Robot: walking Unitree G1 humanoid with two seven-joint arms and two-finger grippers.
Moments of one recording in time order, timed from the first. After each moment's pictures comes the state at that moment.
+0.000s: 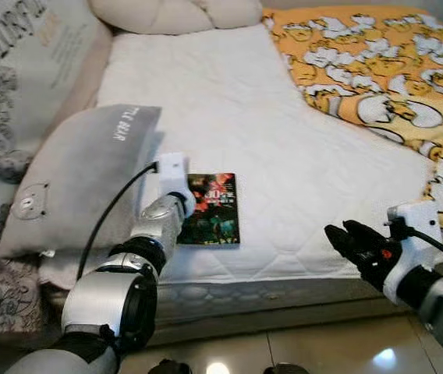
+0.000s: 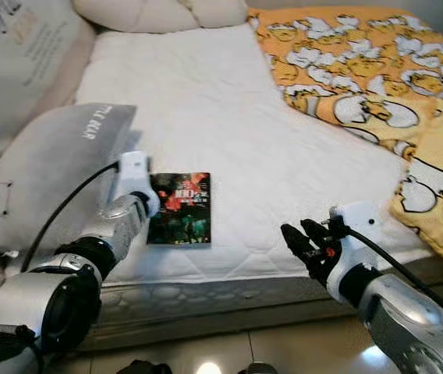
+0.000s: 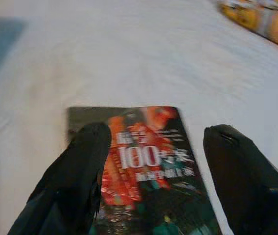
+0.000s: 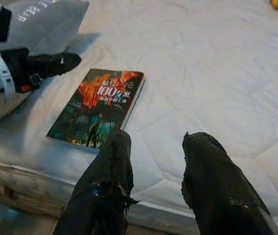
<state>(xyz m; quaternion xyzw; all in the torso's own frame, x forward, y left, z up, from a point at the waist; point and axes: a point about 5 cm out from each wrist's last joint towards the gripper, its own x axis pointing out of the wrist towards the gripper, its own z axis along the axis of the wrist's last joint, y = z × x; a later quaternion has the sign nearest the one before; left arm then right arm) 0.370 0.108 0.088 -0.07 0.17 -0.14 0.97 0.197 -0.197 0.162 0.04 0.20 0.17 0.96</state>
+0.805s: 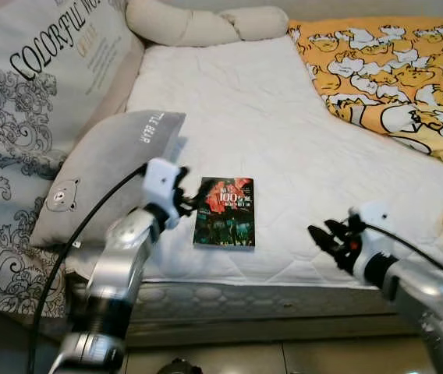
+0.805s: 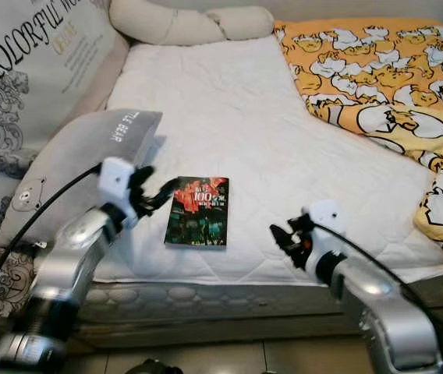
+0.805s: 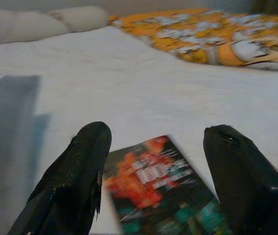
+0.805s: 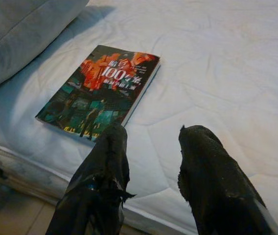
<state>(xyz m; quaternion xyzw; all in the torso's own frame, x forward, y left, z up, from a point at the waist) 0.312 0.137 0.115 0.02 0.04 -0.22 0.97 0.234 -0.189 0.114 0.00 0.21 0.19 0.96</state>
